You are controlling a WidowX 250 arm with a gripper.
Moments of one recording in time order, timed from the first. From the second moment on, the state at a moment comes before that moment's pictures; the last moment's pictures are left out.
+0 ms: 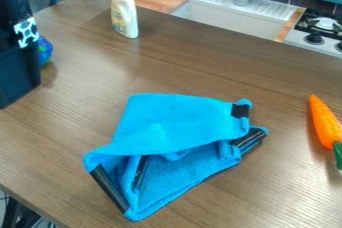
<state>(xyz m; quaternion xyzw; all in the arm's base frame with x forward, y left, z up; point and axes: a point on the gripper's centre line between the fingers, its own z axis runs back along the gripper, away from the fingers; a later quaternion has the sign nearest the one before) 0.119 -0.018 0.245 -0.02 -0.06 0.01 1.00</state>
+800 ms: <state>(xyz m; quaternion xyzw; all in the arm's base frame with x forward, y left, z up) 0.216 -0.053 0.219 0.05 -0.10 0.15 0.98</state>
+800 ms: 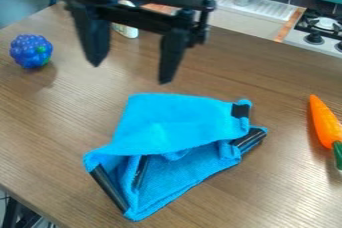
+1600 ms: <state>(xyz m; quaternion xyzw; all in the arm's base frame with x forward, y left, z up) 0.307 -0.084 0.174 0.07 -0.18 0.31 0.93</state>
